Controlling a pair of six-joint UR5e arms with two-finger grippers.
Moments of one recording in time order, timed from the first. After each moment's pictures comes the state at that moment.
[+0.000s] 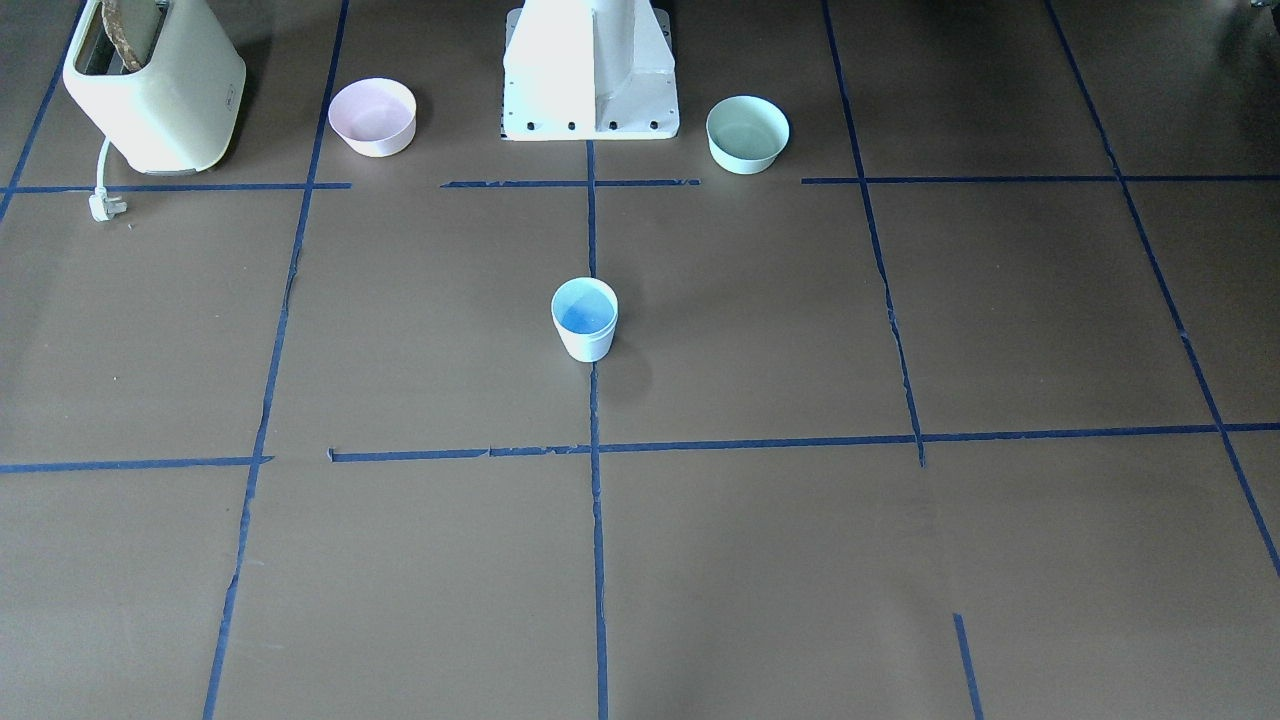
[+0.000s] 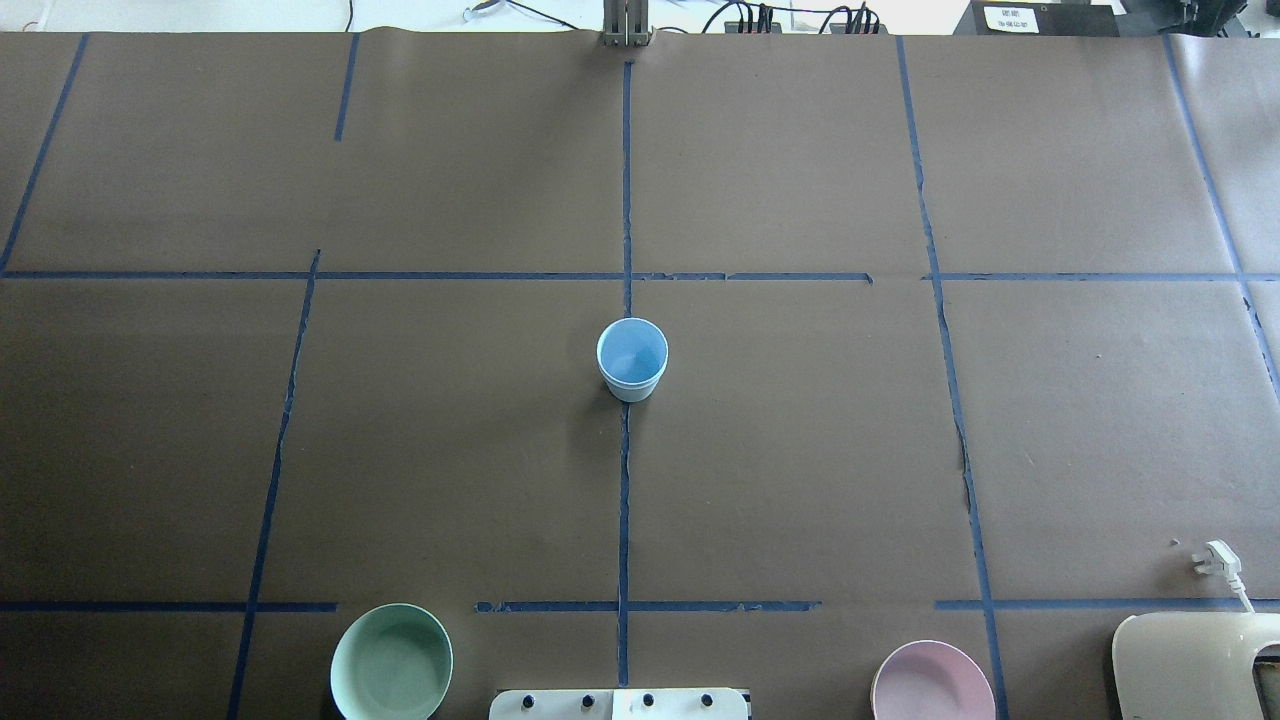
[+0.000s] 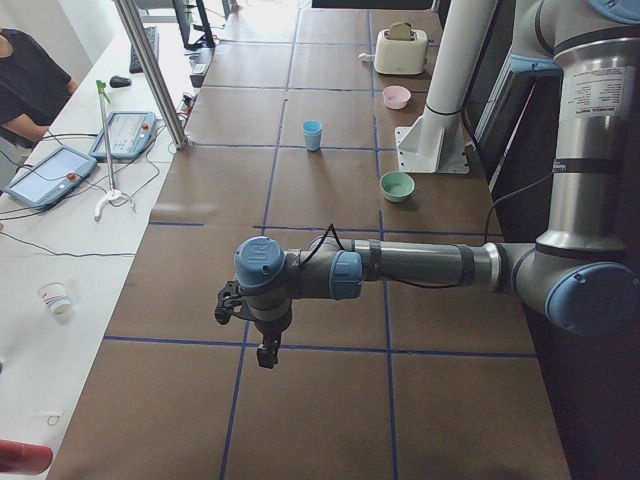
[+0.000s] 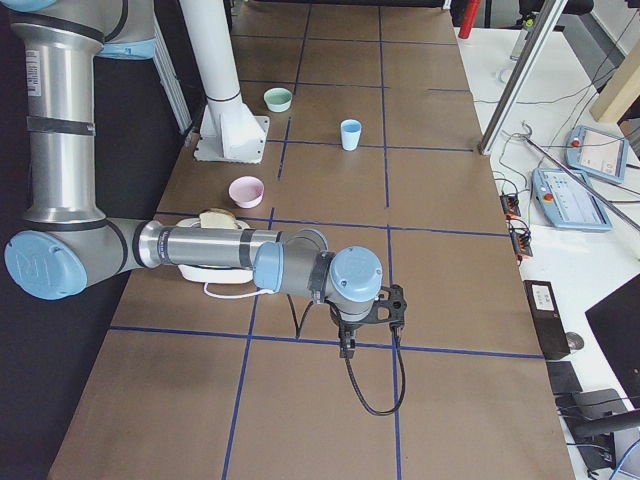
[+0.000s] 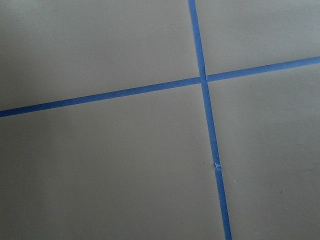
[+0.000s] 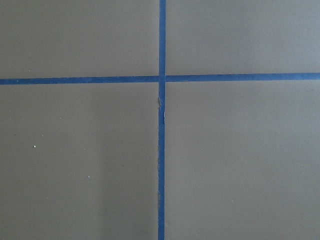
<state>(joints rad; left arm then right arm) -1.60 -1.55 -1.62 -1.52 -2.30 0.19 1.68 -1.63 1.66 -1.70 2.44 -0.14</state>
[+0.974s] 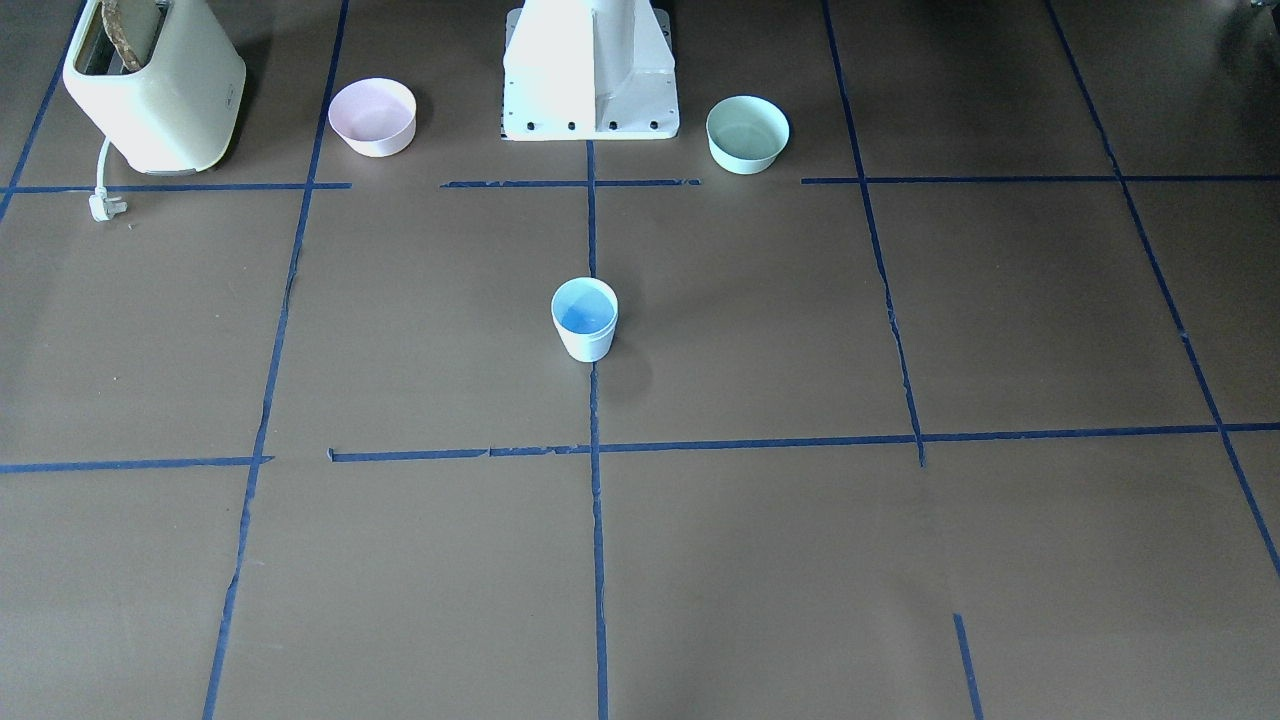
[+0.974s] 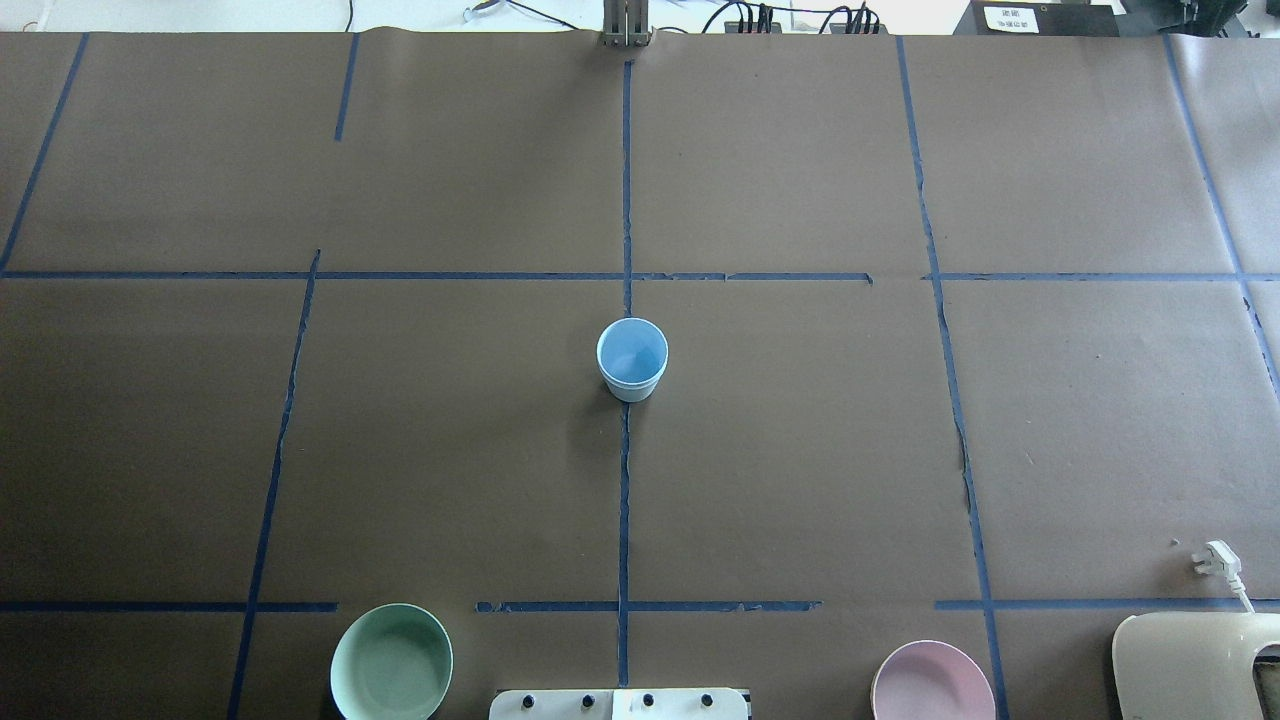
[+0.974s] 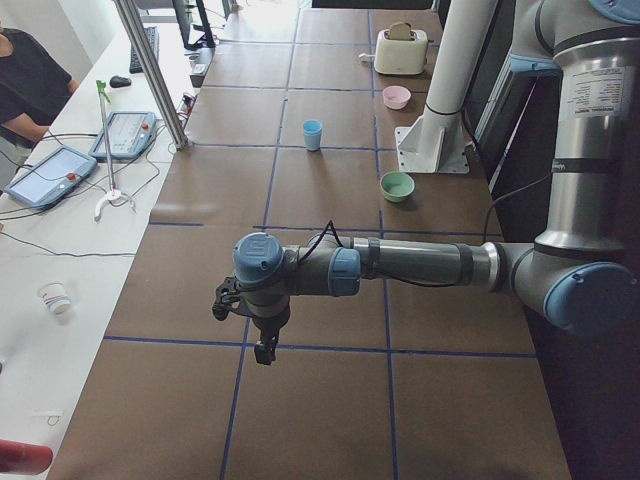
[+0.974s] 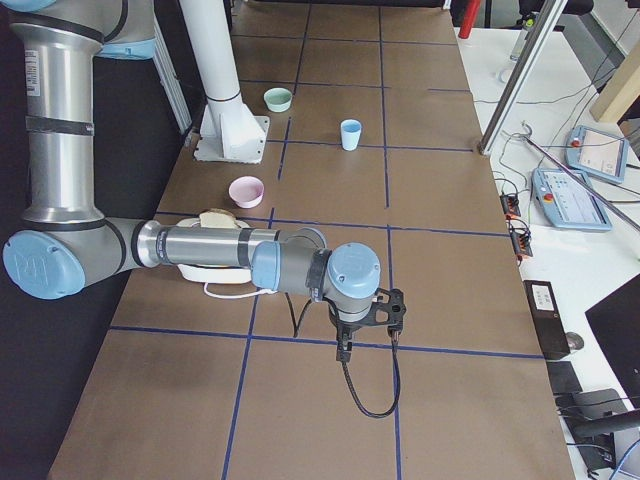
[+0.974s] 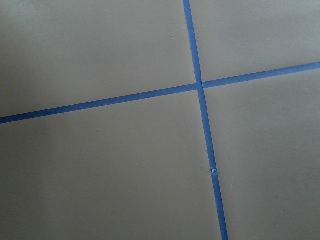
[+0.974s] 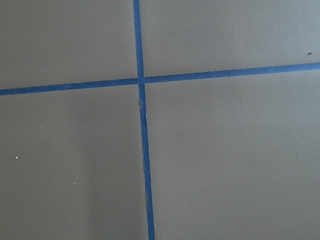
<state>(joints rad) -1.60 -1.56 -1.63 -1.52 -2.30 0.19 1.68 -1.64 1.67 -1.68 2.39 -0.06</state>
